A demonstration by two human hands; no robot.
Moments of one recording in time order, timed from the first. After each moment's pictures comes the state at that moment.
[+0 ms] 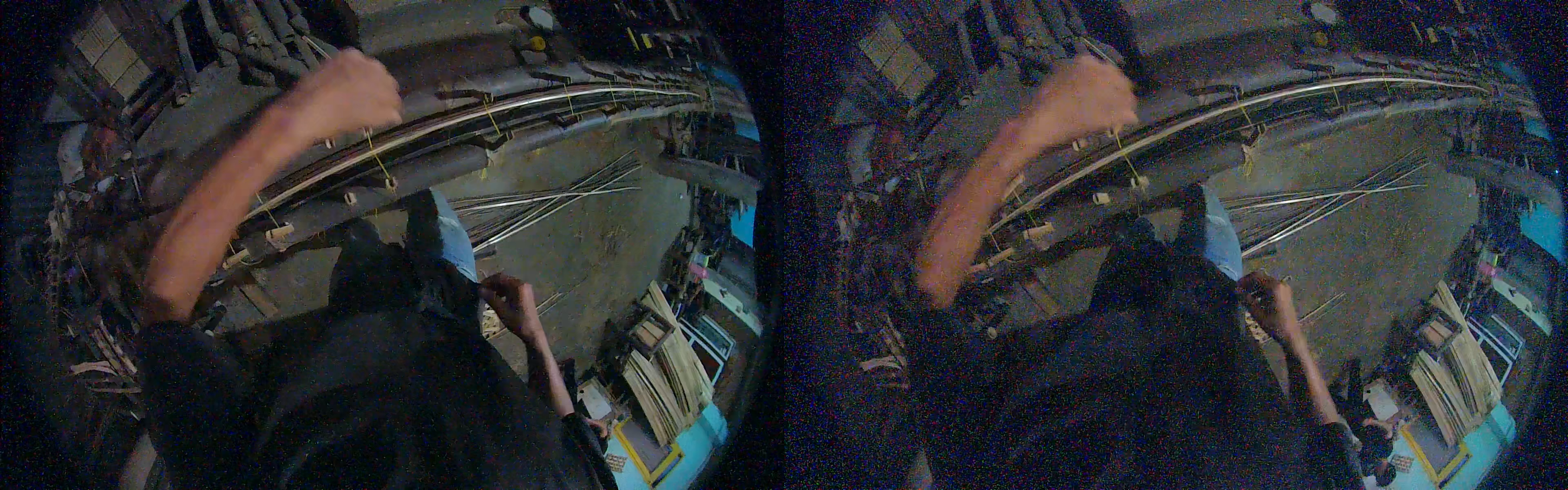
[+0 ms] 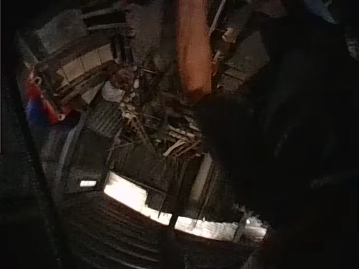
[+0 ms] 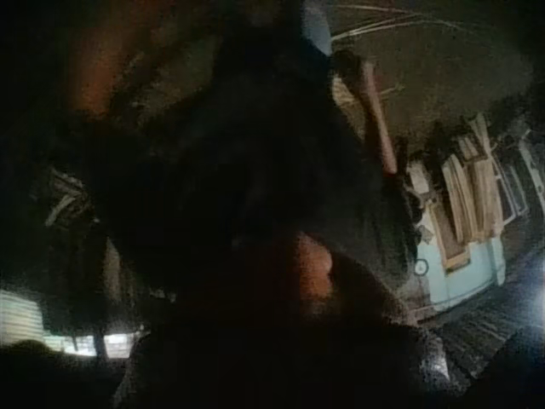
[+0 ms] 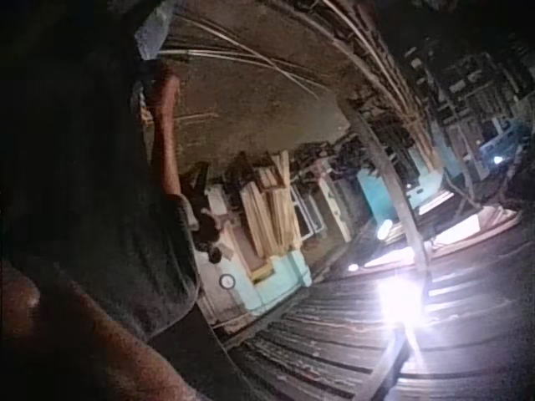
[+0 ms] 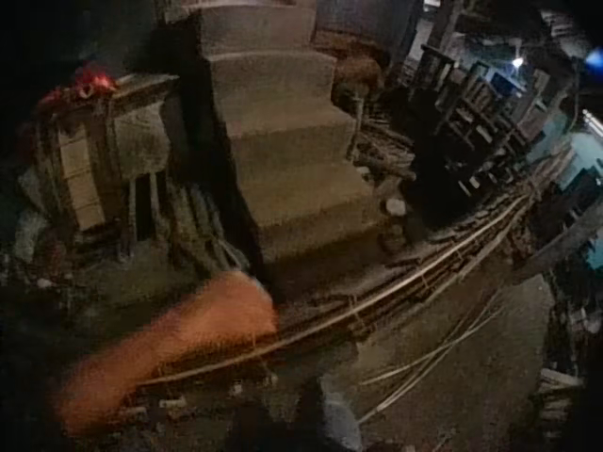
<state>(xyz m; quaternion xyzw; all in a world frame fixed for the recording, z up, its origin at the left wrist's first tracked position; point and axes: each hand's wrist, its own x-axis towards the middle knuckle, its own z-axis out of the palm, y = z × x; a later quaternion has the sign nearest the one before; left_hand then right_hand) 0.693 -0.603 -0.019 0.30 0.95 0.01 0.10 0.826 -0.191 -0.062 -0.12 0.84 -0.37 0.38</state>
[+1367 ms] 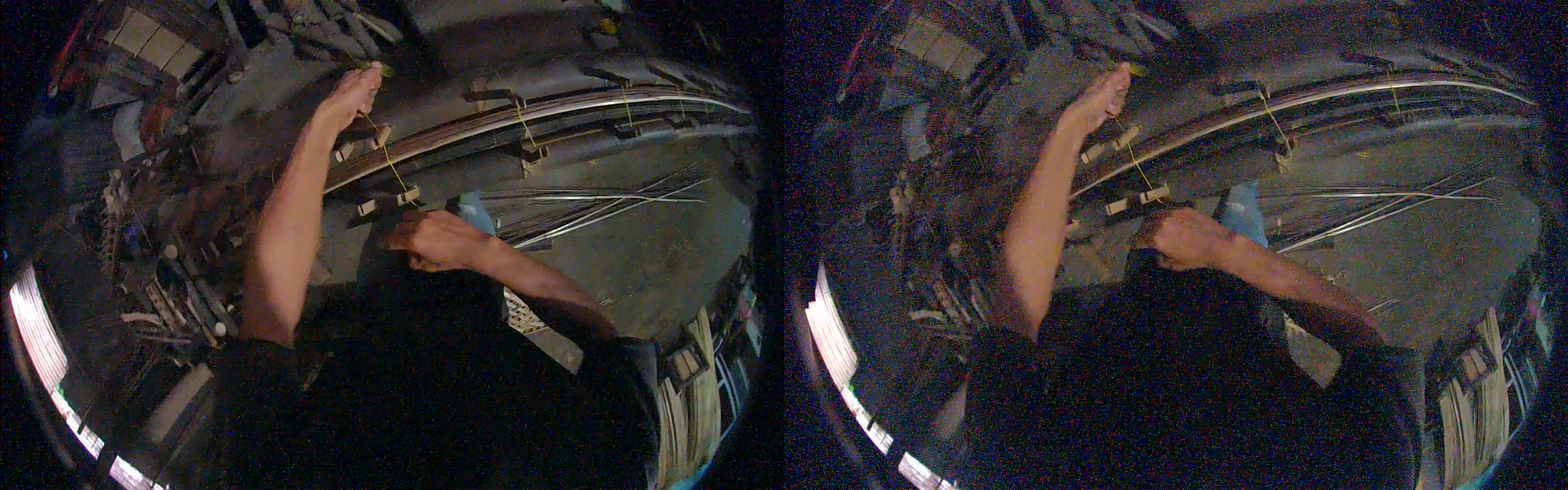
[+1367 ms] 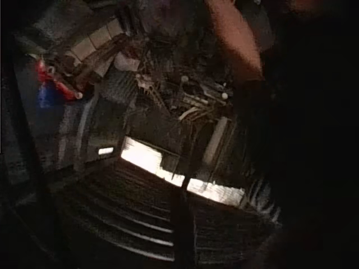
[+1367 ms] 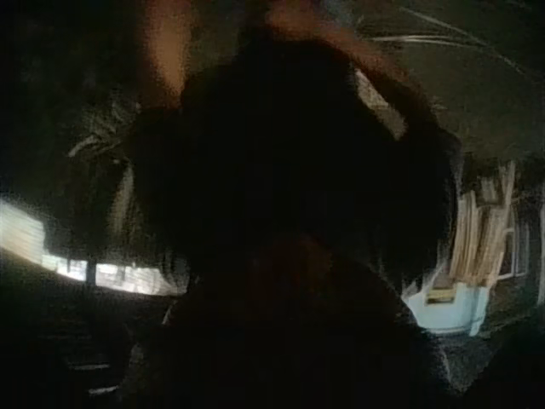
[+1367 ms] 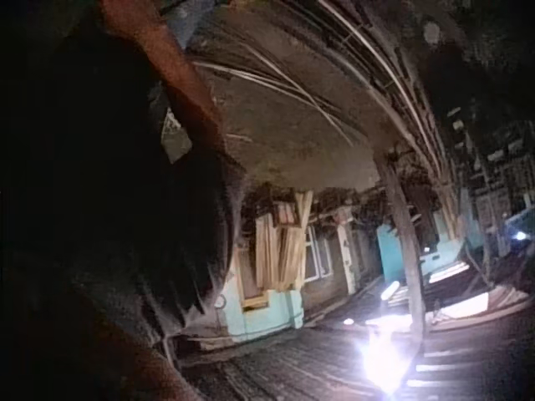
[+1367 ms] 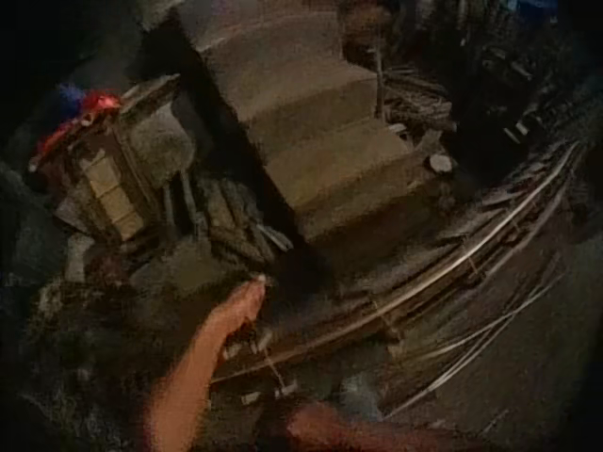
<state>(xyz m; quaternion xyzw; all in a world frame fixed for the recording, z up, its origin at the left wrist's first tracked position) 0.685 -0.663 -0.165 -0.28 0.70 0.64 0.17 0.745 -0.379 -0.136 -0.68 0.62 -0.22 0.33</state>
